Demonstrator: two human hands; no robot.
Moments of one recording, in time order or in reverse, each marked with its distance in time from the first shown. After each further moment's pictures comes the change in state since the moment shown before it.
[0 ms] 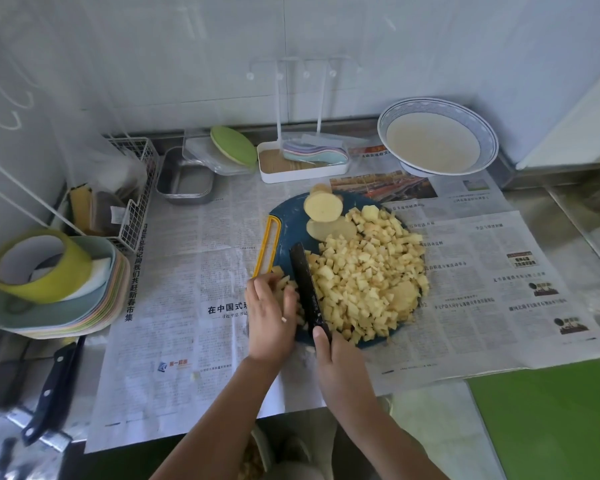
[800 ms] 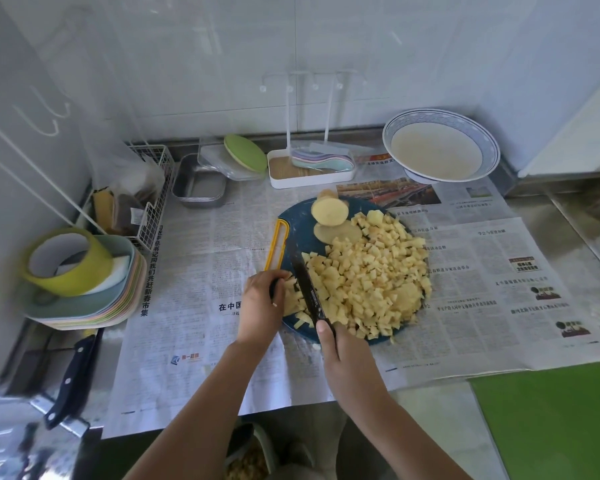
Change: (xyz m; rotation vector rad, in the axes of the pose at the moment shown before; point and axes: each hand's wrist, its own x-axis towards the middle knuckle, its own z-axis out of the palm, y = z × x) left_hand 0.024 -0.003 -0.030 0.114 -0.111 0.054; right_hand -0.009 -0.010 -0.019 0.066 -0.050 -0.170
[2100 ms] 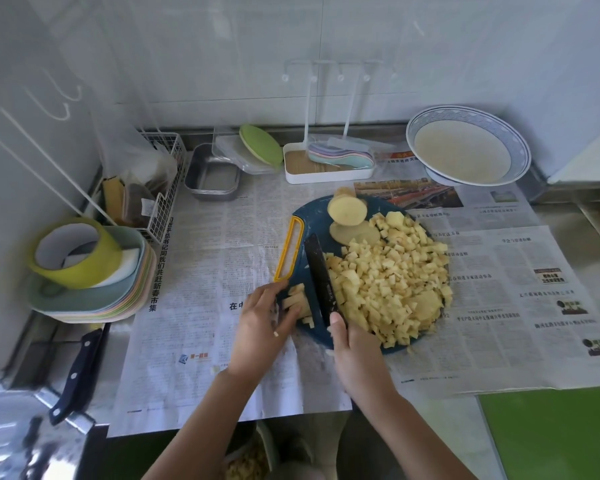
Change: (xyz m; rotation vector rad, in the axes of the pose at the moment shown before) left_hand -0.026 -0.022 -0.019 -0.025 -0.029 0.098; right_hand 0.026 -0.005 0.008 0.047 0.011 0.149
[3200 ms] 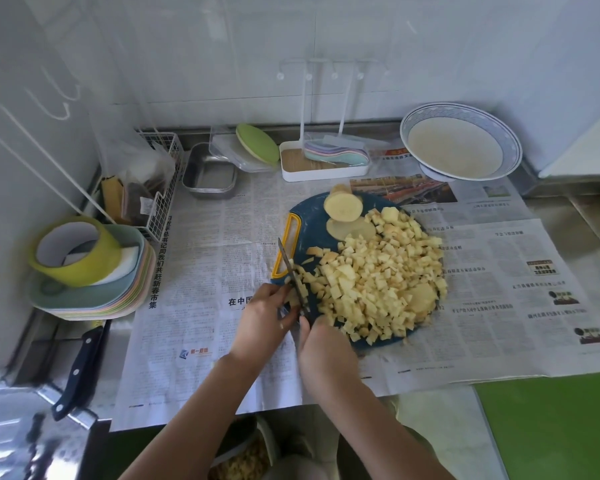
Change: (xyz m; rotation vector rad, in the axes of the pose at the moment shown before) left_hand 0.008 0.006 0.000 0.149 -0.165 0.082; right_hand -0.006 -0.023 0.035 -0.443 -0.002 0.025
